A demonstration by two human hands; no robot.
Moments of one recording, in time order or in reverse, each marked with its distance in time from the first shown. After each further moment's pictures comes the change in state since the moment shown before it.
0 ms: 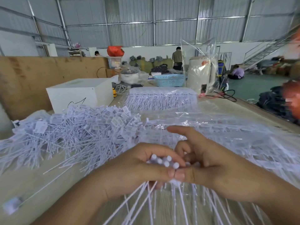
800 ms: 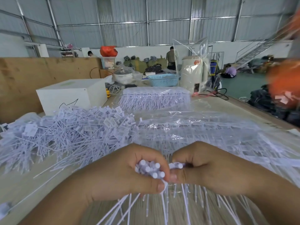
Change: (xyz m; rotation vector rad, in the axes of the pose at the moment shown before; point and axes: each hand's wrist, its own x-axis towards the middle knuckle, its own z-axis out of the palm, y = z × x) left_hand -0.008 0.005 -0.005 0.193 -0.046 -0.050; right_hand -0.004 -0.010 -0.005 -0.243 -0.080 0.144
